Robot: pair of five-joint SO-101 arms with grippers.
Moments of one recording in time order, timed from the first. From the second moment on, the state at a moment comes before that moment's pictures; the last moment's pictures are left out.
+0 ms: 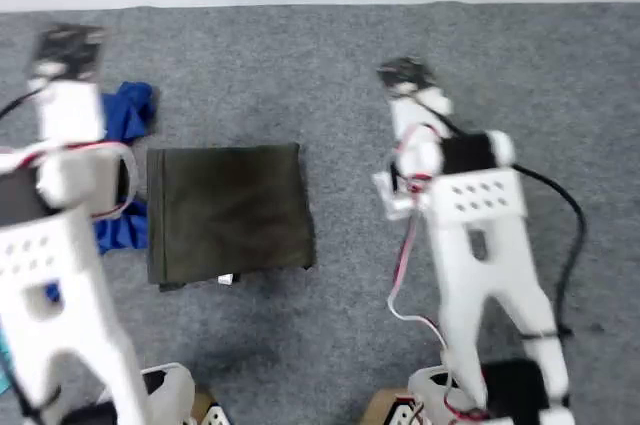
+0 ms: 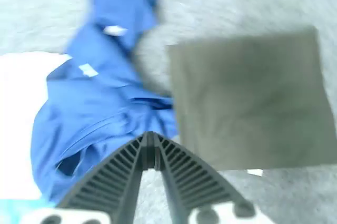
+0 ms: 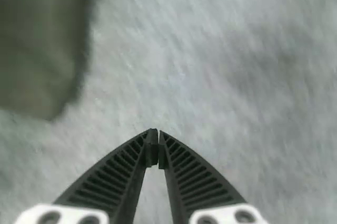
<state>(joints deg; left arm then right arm) -20.8 -29.1 1.2 98.9 -8.2 -15.8 -12.4 8.9 82.5 8.9</state>
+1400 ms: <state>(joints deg) -43.3 -48.0 23.2 96.9 -14.1 -25.4 46.7 -28.0 43.4 9.3</state>
